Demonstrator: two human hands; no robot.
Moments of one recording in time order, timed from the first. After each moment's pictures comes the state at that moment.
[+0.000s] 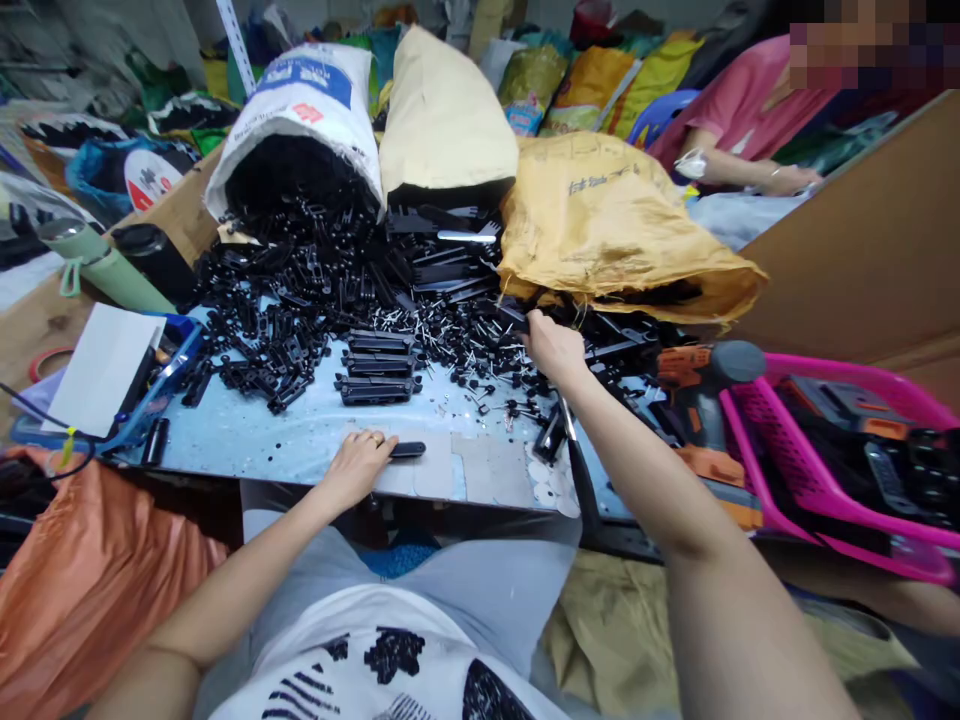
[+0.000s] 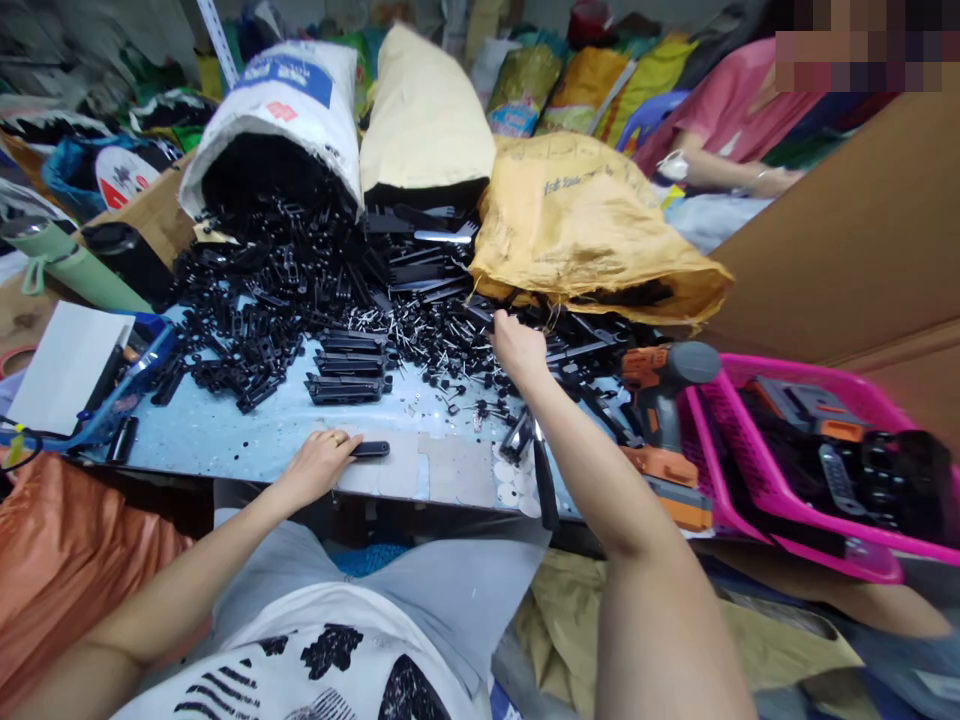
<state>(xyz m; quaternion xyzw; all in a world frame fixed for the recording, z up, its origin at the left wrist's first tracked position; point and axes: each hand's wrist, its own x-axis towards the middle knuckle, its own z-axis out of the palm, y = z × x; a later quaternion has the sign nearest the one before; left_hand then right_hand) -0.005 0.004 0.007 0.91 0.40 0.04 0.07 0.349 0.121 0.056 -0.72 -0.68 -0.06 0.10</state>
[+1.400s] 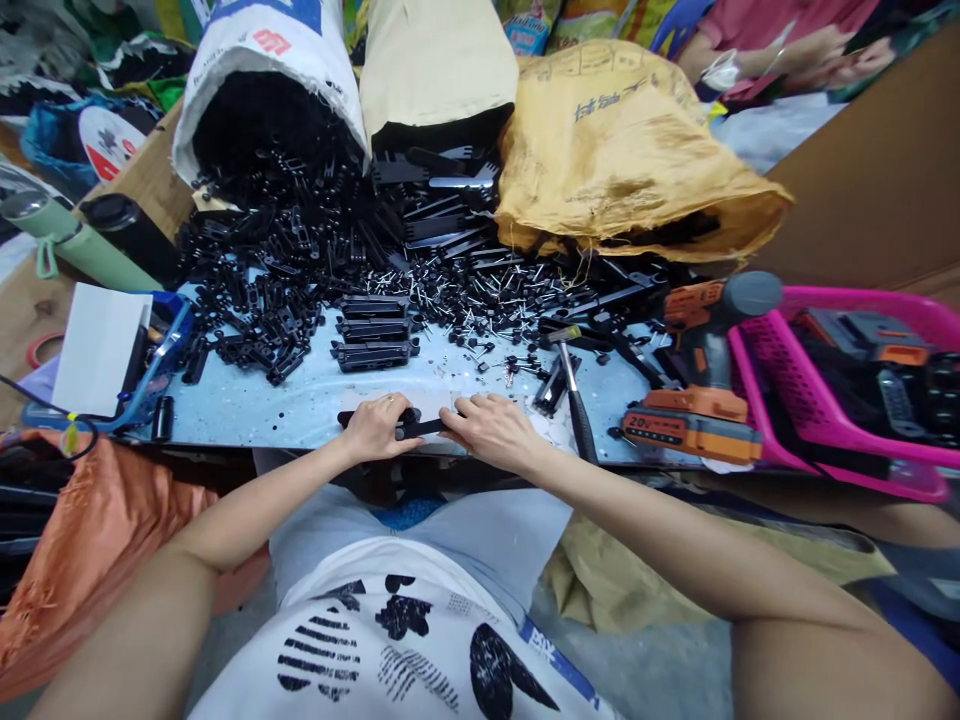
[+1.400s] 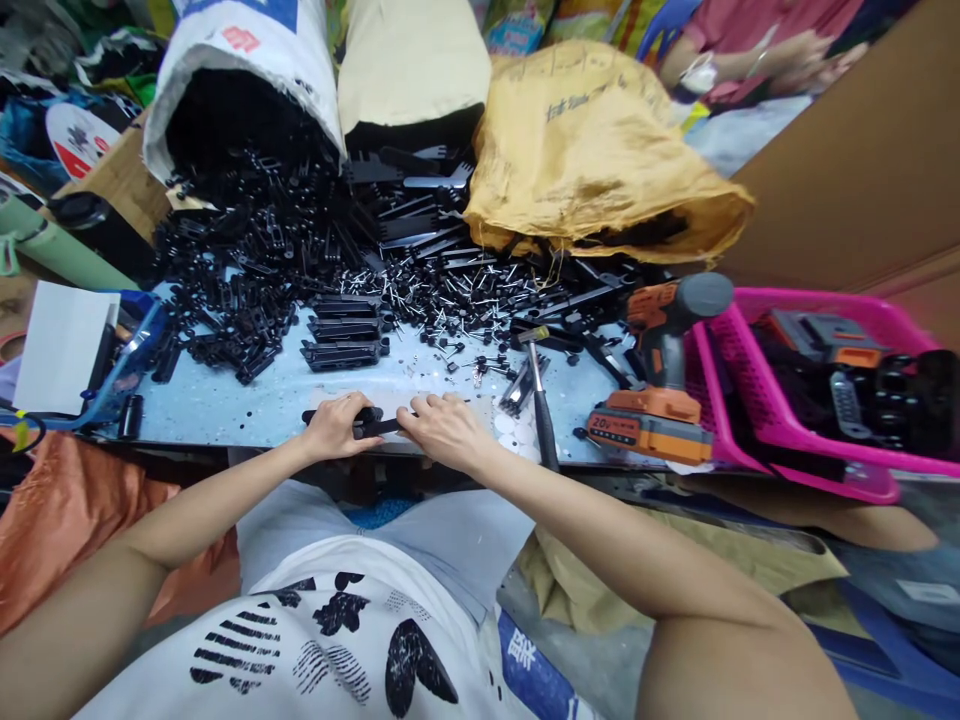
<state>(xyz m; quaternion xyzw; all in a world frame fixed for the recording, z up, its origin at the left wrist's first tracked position) 0.011 0.010 0.002 0.92 0.35 0.14 0.14 0.230 -0.044 0.064 -0.46 -0.89 -0.05 -0.05</state>
